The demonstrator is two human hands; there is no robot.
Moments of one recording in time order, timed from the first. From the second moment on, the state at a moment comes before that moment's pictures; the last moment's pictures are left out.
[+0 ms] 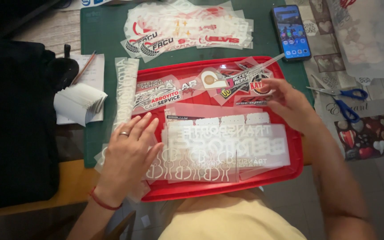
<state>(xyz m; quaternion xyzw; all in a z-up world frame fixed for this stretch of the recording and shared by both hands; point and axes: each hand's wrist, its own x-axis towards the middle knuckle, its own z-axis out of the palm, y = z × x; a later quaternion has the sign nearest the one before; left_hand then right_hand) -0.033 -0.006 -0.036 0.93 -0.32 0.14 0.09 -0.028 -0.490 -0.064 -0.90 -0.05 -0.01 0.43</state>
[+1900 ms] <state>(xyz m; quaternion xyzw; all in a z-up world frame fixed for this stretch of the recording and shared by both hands) 0.098 -0.216 0.021 0.78 -0.36 0.51 0.06 0.027 -0.484 -0.094 -0.66 -0.02 -0.03 0.75</state>
